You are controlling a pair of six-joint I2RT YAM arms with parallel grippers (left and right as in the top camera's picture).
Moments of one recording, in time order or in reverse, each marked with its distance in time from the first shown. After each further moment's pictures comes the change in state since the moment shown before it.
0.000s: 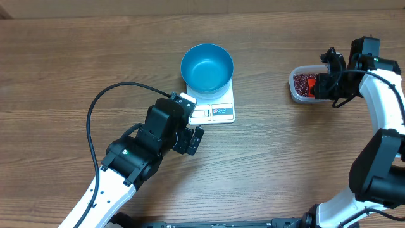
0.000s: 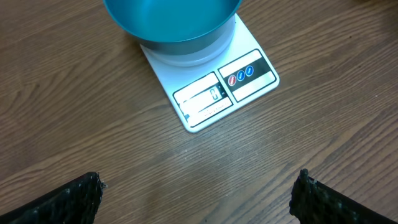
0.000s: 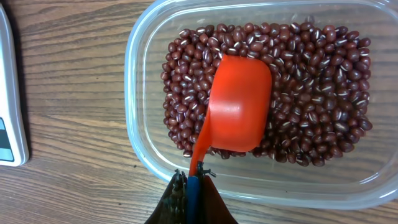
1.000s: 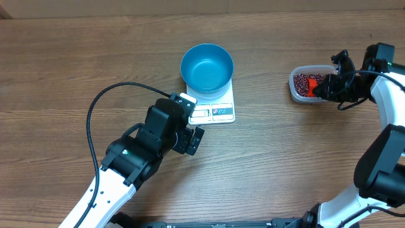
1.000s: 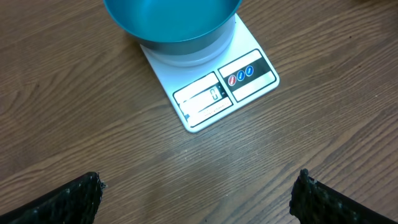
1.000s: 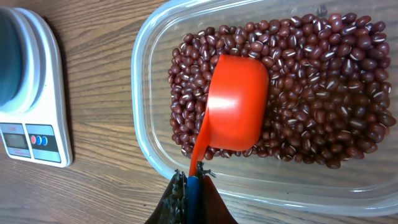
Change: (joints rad) left arm 0.000 0.000 0.000 0.000 0.000 0.000; right arm -0.099 0.029 -0.011 0.005 -0.198 0.001
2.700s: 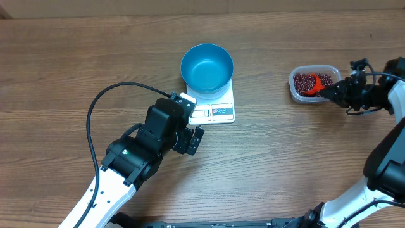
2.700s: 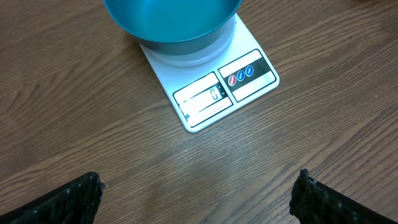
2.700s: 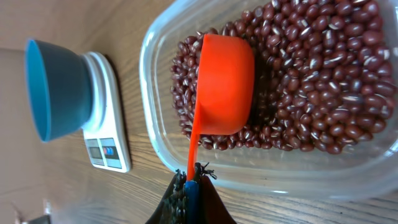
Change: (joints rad) left arm 0.000 0.000 0.000 0.000 0.000 0.000; right arm -0.169 0.075 -0.006 -0.031 -0.304 0.029
